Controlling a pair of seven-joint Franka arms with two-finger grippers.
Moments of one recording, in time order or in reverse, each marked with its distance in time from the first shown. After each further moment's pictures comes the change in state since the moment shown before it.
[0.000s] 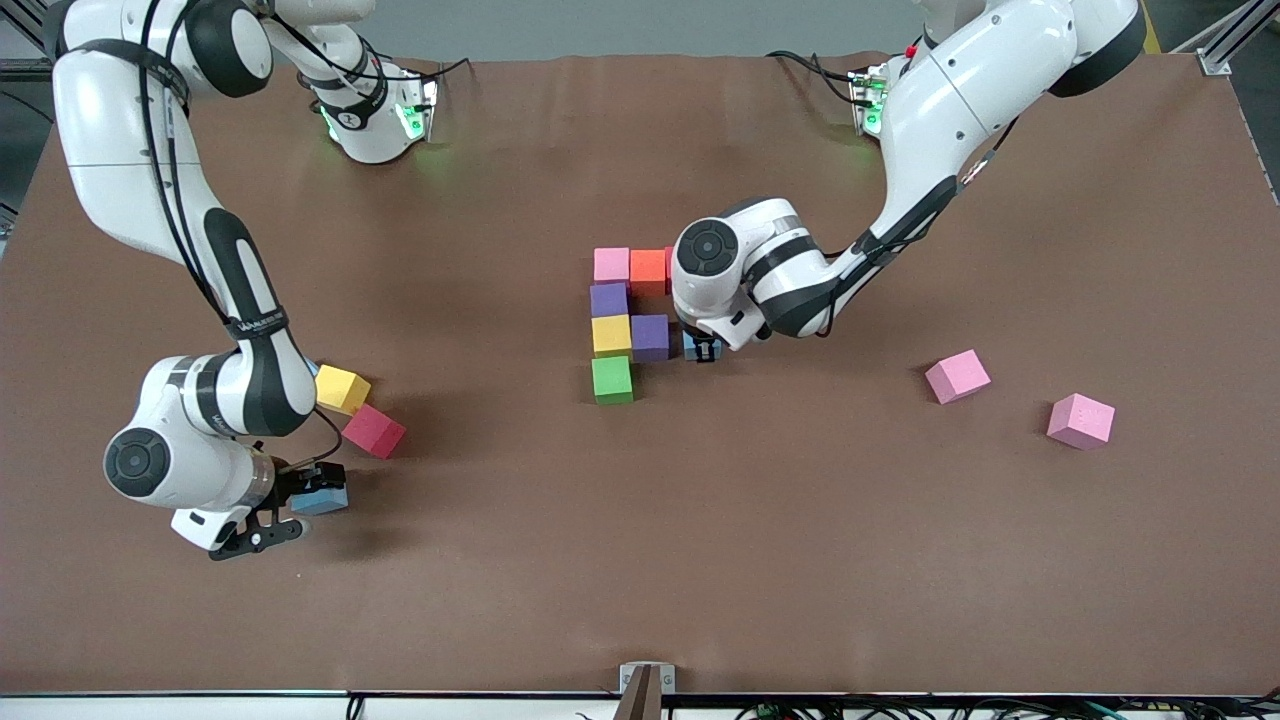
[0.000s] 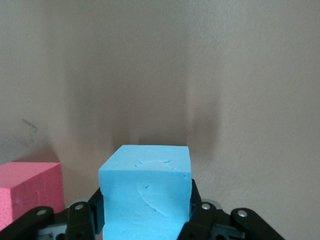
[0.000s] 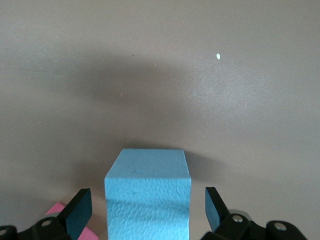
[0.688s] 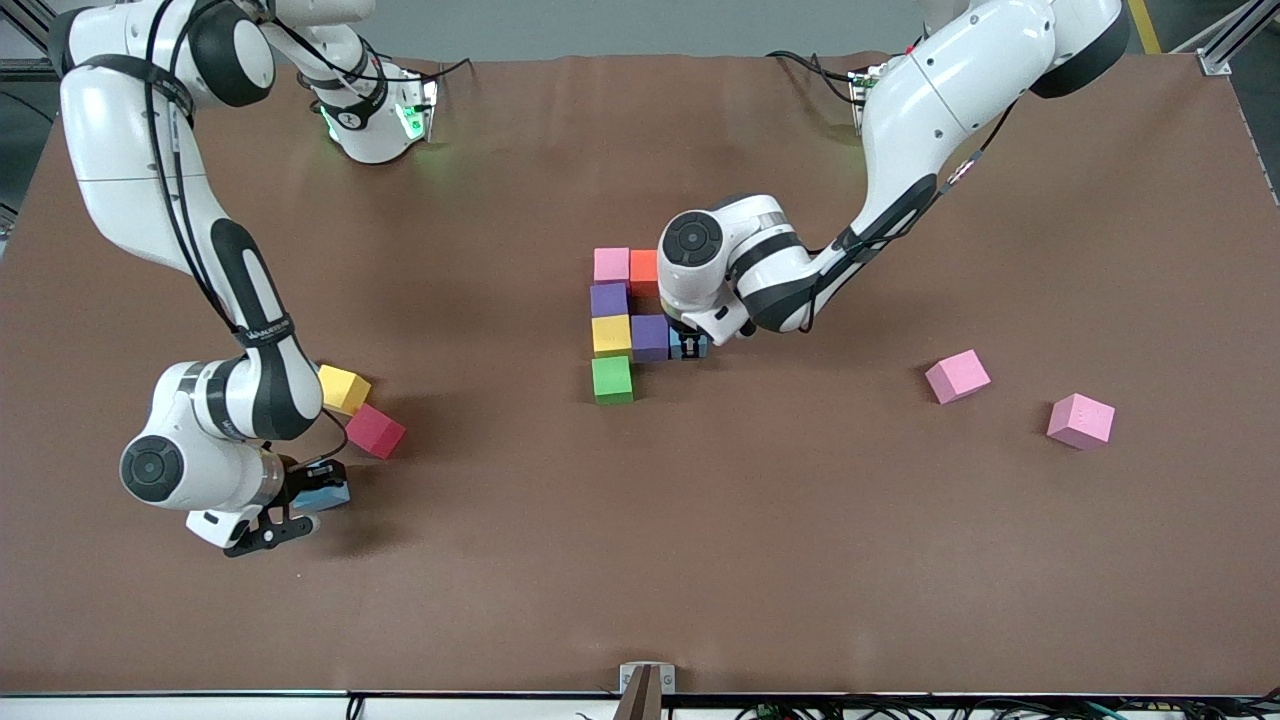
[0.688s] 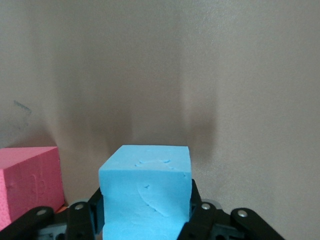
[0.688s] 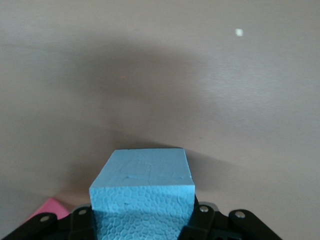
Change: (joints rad) left arm -0.057 0.009 0.037 0.014 0.000 0.045 0.000; right arm 0.005 0.014 0.013 0.006 0.000 -0.051 -0.020
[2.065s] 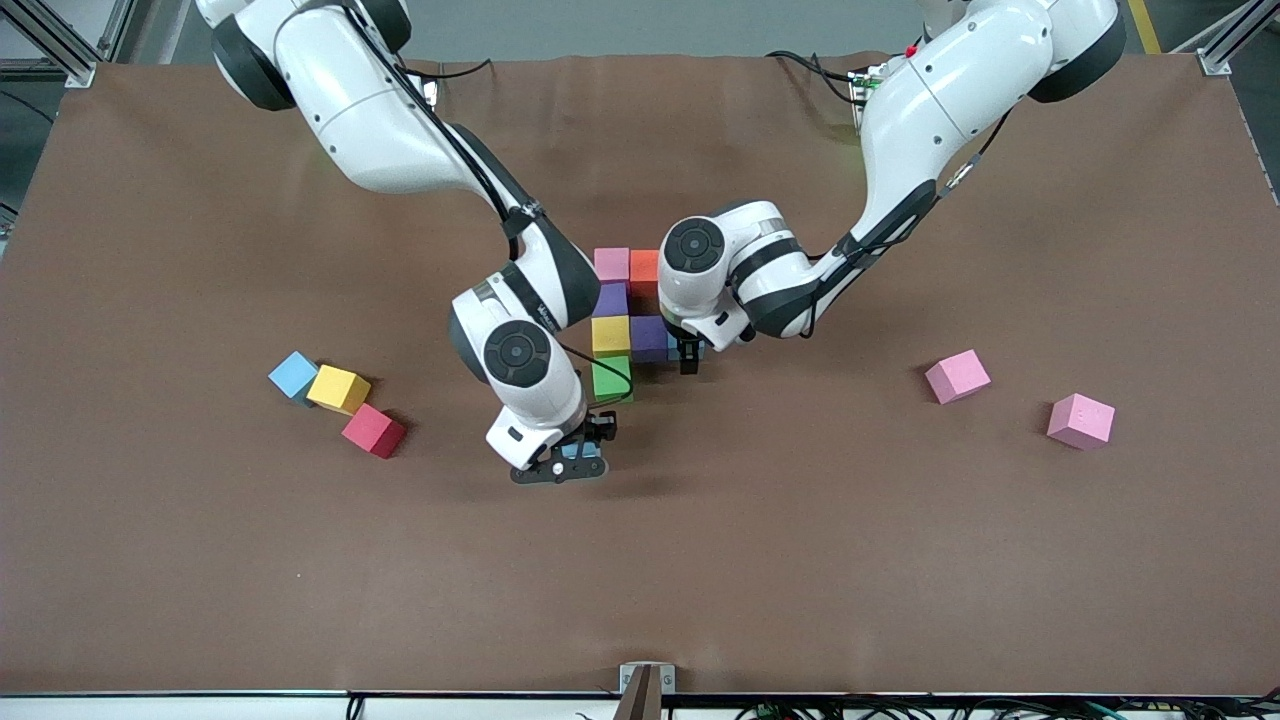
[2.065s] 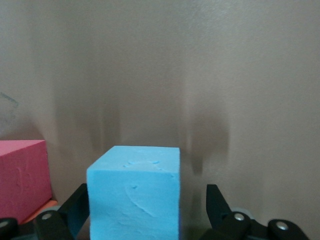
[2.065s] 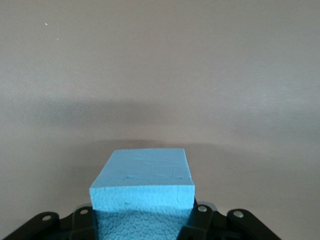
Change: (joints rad) left arm -0.001 0.013 0.009 0.028 0.000 0.011 -0.004; right arm 0.552 0.061 0.014 0.200 0.002 0.049 0.802
